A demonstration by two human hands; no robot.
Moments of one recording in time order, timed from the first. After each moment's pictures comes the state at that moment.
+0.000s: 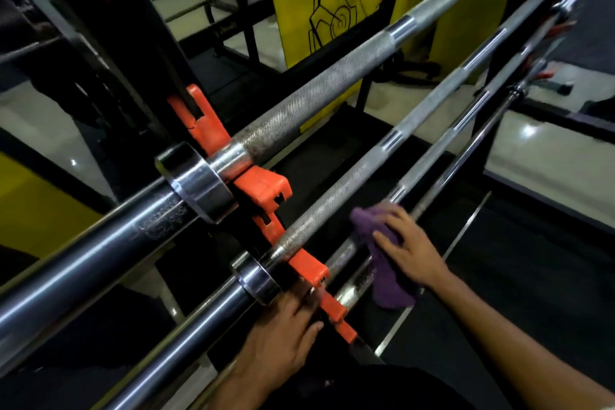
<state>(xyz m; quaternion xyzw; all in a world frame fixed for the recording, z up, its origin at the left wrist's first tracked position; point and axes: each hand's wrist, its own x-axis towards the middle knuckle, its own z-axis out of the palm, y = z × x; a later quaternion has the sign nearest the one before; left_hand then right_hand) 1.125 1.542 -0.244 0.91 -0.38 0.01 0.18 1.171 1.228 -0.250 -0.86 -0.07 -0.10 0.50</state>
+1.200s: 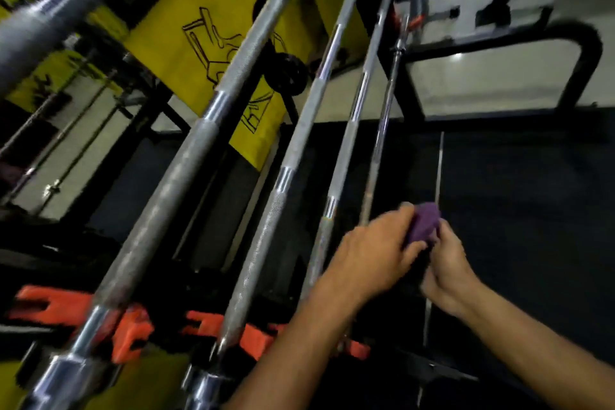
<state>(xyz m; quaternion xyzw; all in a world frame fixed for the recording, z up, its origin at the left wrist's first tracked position) 1.157 1.267 -0.112 0.81 -0.56 -0.14 0.08 1.068 1.183 -0.199 -0.23 0.41 -0.11 0.87</state>
